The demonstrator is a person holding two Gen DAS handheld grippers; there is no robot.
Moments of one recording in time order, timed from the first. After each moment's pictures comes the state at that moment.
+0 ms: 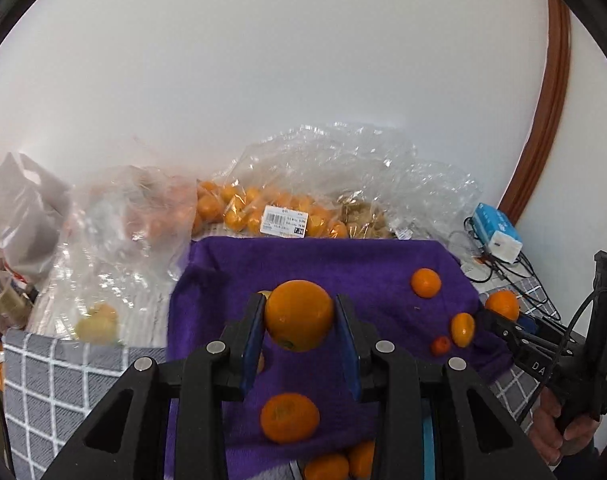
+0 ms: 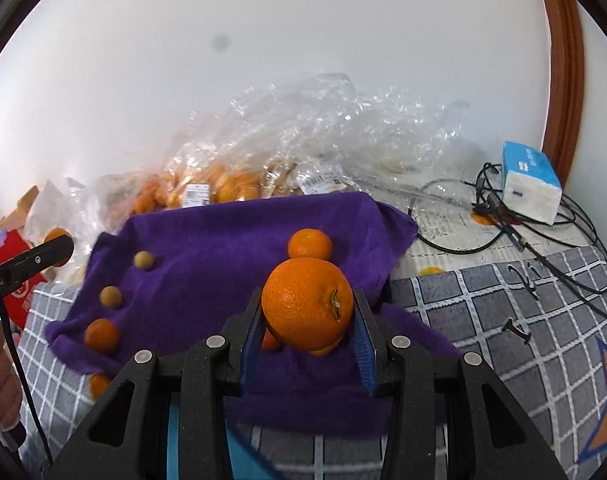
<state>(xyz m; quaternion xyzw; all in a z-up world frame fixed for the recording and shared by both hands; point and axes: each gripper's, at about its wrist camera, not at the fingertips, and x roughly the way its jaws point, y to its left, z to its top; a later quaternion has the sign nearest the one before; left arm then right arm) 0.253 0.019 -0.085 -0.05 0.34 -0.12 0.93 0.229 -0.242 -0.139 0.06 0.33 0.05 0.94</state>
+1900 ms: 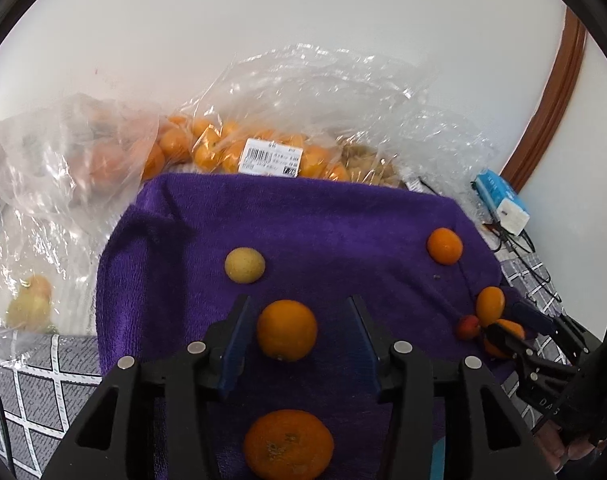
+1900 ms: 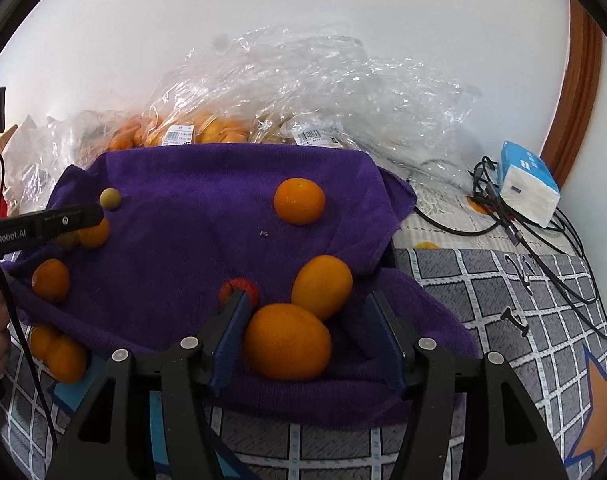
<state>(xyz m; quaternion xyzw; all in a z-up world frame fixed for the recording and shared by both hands) 0.289 0.010 -0.138 -0.06 0.40 -0.16 0.90 0.227 -0.224 -0.169 -0.03 0.36 0.02 0.93</state>
